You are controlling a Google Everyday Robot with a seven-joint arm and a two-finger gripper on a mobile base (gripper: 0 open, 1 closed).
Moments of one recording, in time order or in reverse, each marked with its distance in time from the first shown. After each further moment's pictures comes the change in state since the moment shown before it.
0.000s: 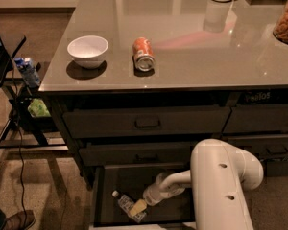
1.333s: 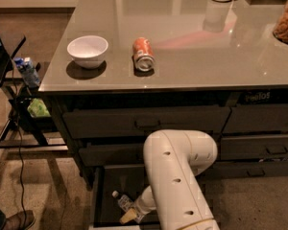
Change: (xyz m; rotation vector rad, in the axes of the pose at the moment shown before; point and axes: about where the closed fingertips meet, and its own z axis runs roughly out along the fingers) arm 0.016 0.015 0.051 0.159 0.030 0.095
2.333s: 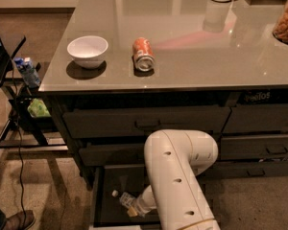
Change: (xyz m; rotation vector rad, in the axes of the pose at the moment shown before) arm -0.001 0.001 0.001 0.001 -0.001 -0.002
